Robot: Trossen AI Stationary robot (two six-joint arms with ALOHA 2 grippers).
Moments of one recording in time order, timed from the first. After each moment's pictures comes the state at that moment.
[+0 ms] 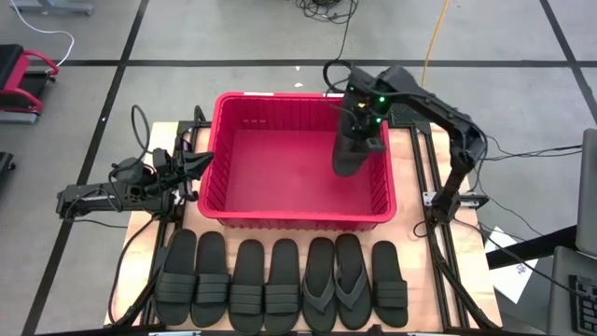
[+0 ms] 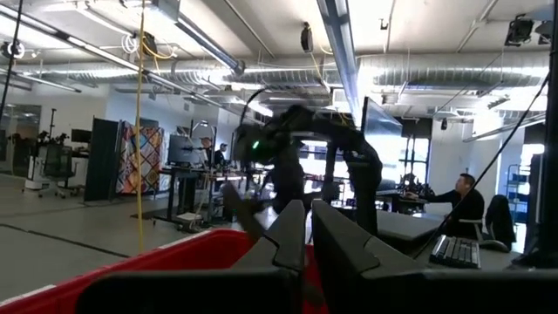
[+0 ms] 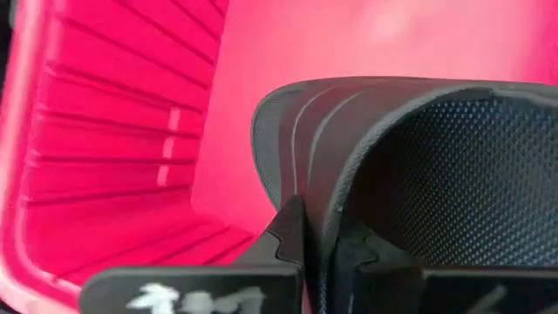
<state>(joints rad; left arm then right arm) 0.08 0.23 0.31 0.30 -0.20 -0.02 -0.67 1.78 1.84 -1.59 -0.50 -0.80</state>
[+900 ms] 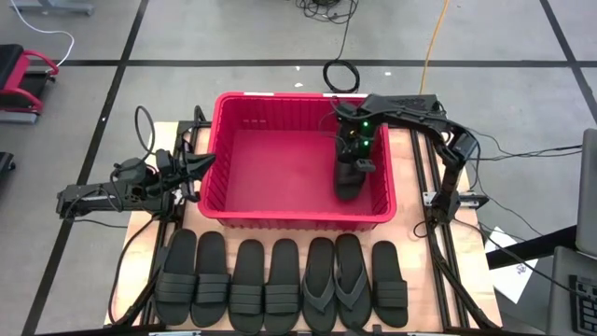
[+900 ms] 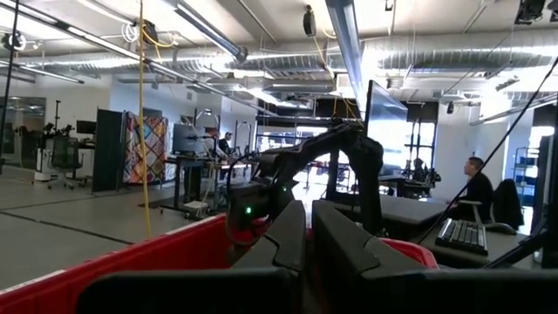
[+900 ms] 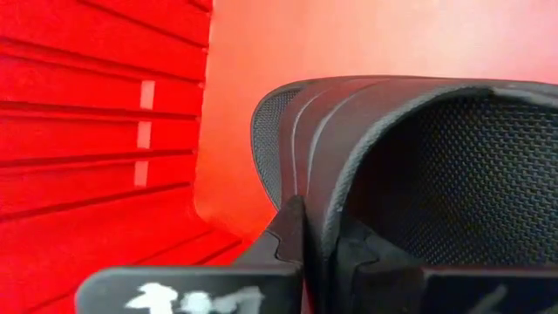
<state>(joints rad) 0.08 0.23 0.31 0.25 -0.21 0.00 -0.65 1.86 1.48 -1.36 -0.55 -0.77</state>
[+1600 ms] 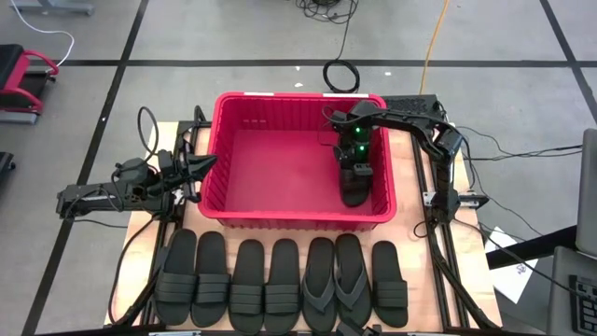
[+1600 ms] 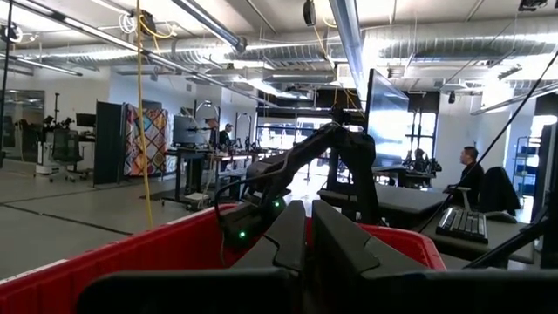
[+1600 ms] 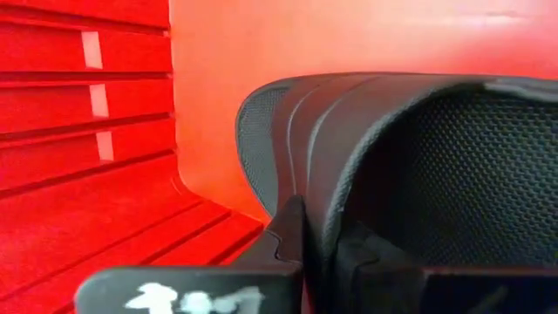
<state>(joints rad) 0.08 0.23 0.31 0.23 -0.21 0.00 -0.65 1.99 1.48 -1.42 -0.47 -0.77</state>
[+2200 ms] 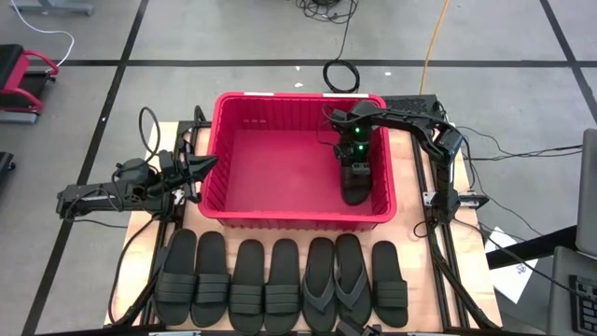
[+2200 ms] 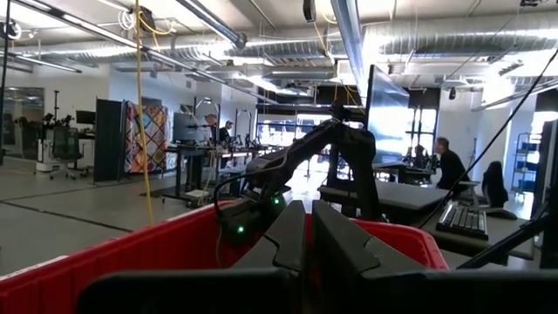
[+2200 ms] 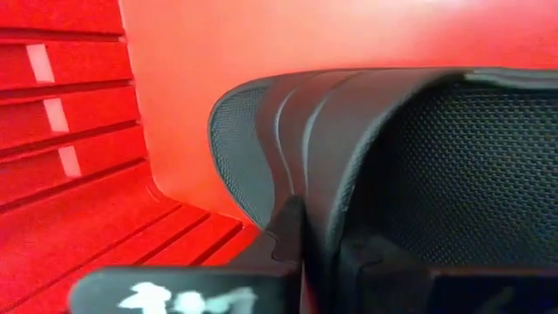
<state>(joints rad) 0.08 0.23 0.31 0.21 -0.21 0.00 -0.65 1.99 1.48 -1.37 -0.40 -0.67</state>
